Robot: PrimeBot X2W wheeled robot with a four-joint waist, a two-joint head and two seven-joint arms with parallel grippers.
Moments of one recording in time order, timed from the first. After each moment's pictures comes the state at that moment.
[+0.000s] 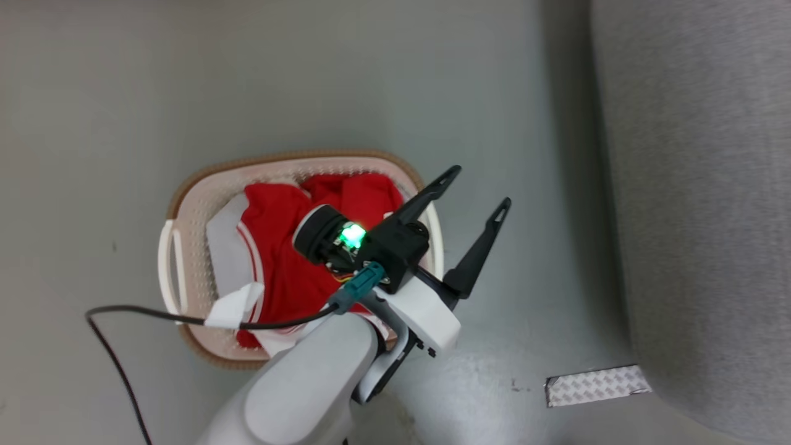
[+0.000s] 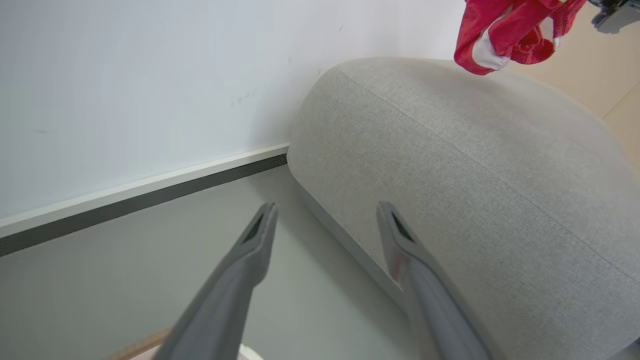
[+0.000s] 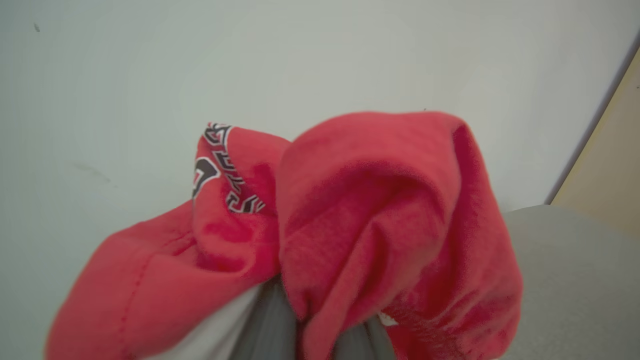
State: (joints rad) left arm -0.72 0.11 -0.76 0.26 -0.30 0.05 -0.16; right arm -1.02 -0.67 -0.03 0.77 0.61 0.13 -0.26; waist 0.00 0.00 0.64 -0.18
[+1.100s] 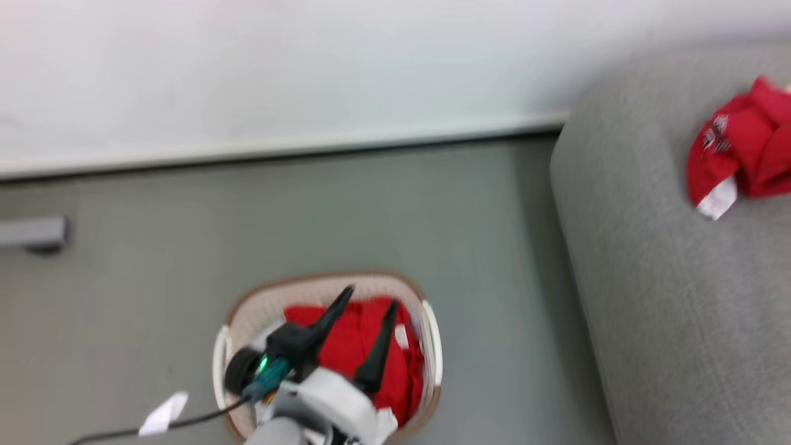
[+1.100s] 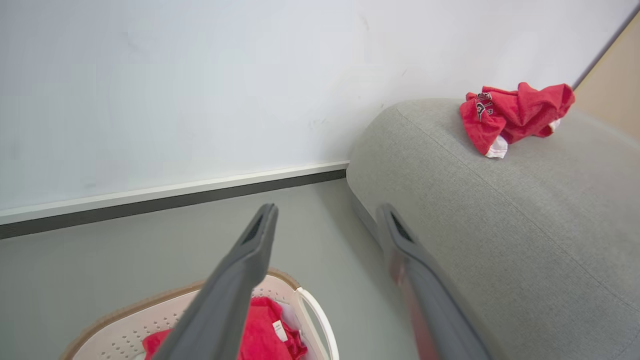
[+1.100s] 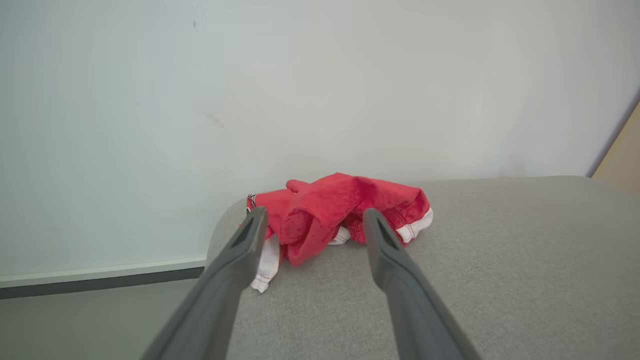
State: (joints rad) left arm -0.40 0.19 -0.66 0.32 -0.45 0.11 -0.25; right arm -0.36 -0.38 -0.17 0.46 0.39 0.13 -0.26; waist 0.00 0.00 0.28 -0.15
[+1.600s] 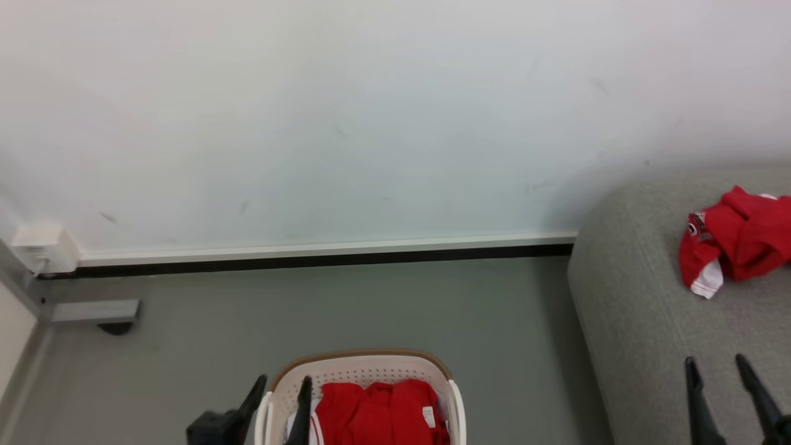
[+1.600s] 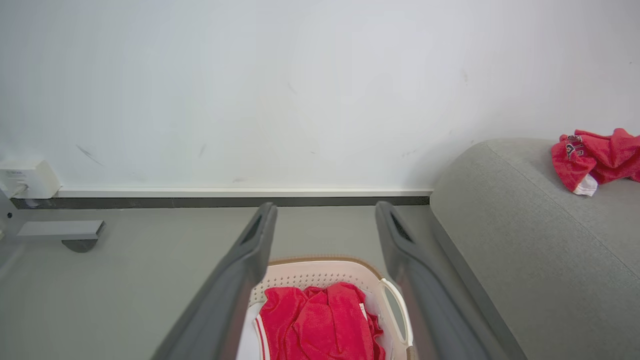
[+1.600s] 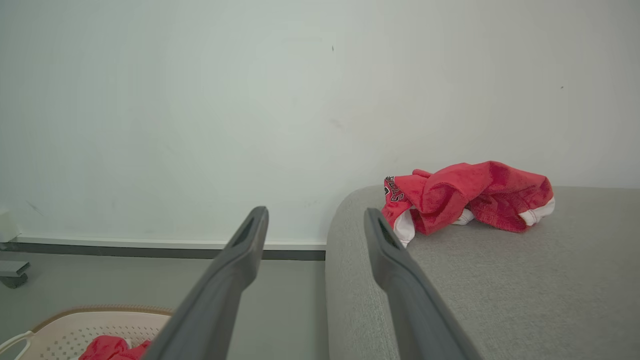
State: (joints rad) left arm -0.10 0.22 -0.45 0.28 -0.44 0.17 -0.26; right arm 0.01 -0.17 -0.06 0.23 0.23 0.13 -0.26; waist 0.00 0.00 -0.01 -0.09
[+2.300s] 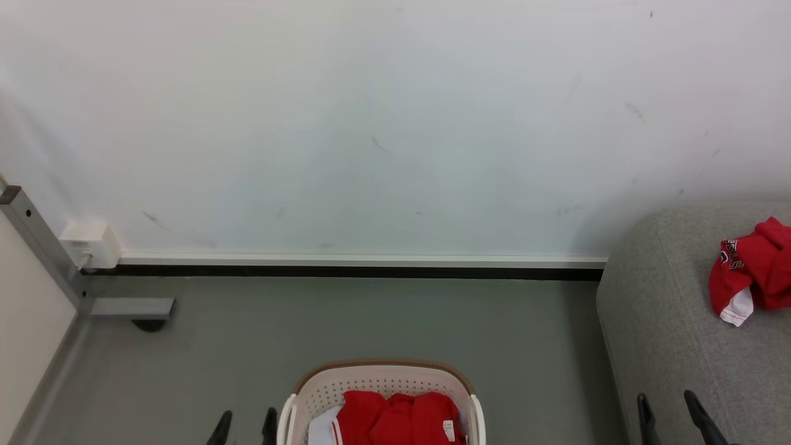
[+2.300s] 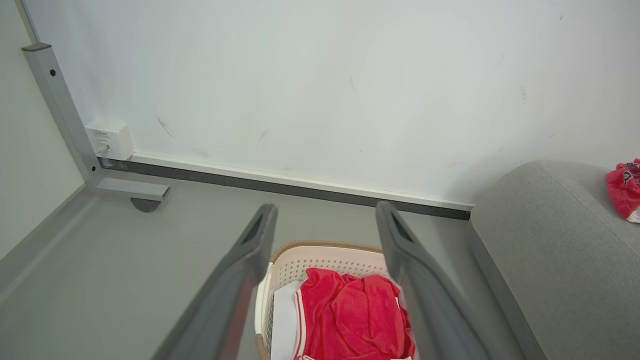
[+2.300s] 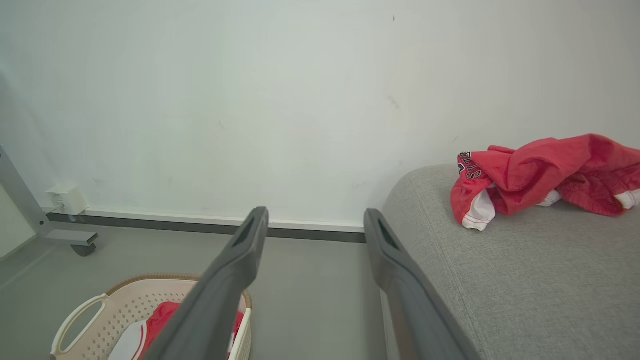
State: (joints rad) left arm 0.05 0.11 -0.17 0.31 -0.30 0.01 -0.26; right arm 0.07 -0.06 -0.01 0.26 0.16 0.13 -0.26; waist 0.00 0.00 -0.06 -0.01
